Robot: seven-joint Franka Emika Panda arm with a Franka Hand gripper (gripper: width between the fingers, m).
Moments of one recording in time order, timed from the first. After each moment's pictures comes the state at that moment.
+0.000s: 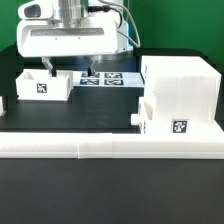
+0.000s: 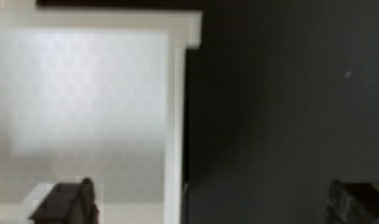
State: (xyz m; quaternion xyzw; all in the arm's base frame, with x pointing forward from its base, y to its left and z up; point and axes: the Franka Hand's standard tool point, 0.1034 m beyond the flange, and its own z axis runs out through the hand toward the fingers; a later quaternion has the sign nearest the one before) arm 0.407 -0.087 0.039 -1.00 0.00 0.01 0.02
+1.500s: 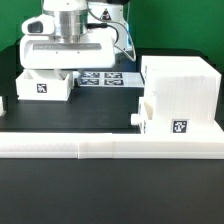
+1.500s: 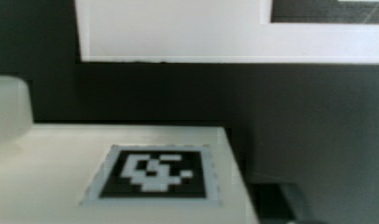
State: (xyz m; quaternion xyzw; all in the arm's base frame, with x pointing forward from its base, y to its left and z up) arm 0.379 -0.095 0.005 -1.00 0.00 0.00 0.01
